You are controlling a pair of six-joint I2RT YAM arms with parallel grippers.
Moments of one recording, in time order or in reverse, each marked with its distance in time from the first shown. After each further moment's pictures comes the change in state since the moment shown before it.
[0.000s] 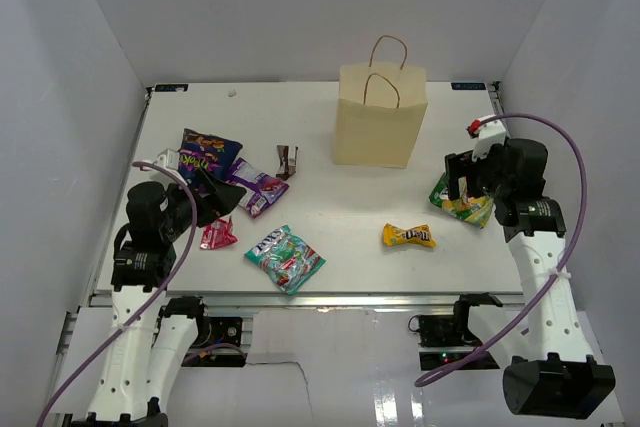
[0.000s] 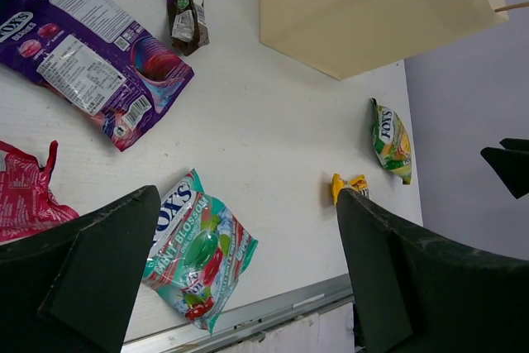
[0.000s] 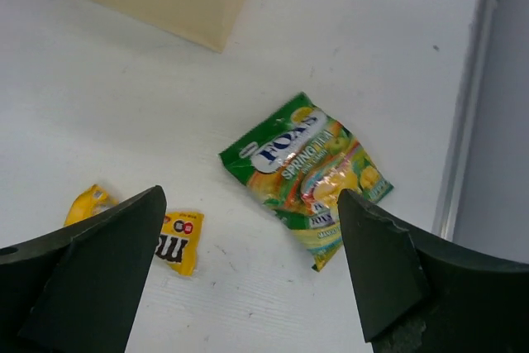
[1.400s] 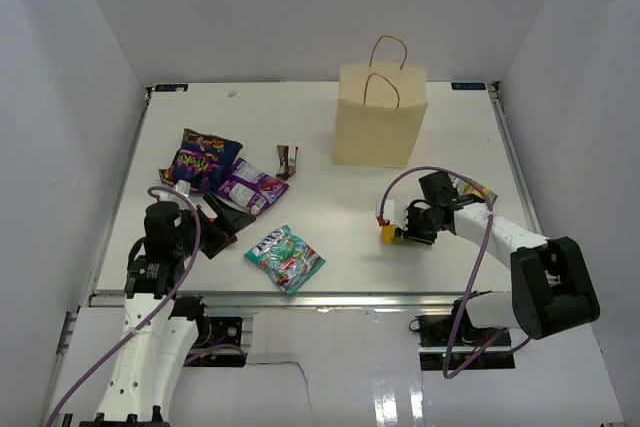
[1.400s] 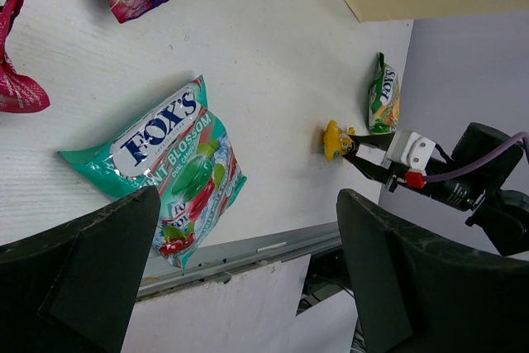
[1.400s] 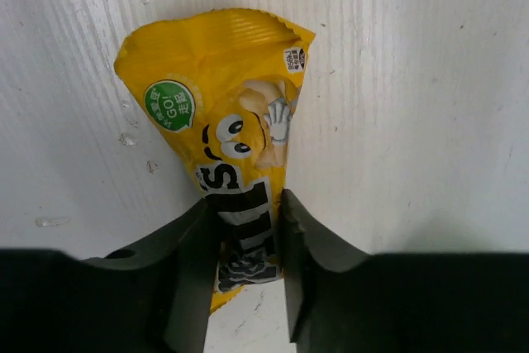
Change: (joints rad) left arm 0.000 -0.069 -0.214 -0.069 0.085 -0.209; right arm 0.341 0.423 -0.306 0.068 -0.195 -0.967
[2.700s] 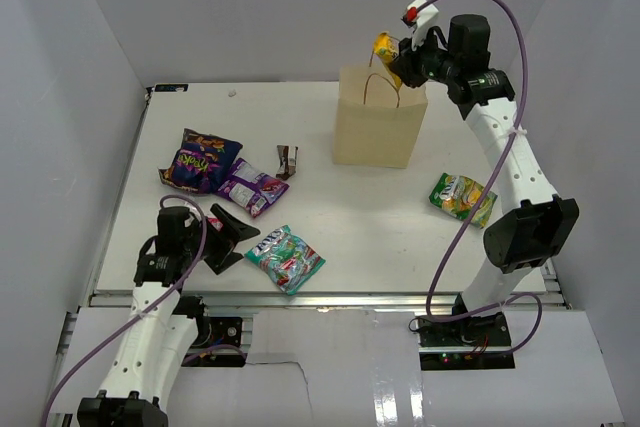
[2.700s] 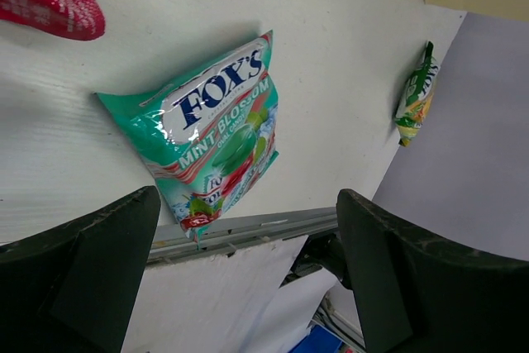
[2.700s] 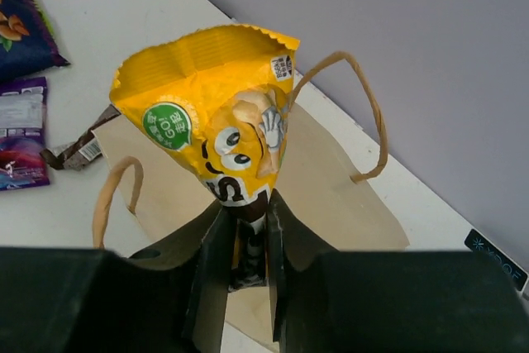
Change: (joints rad) left arm 0.000 0.073 -0.106 -0.022 0.029 -0.086; right arm -0.091 0.400 1.252 0.034 -0.129 0.850
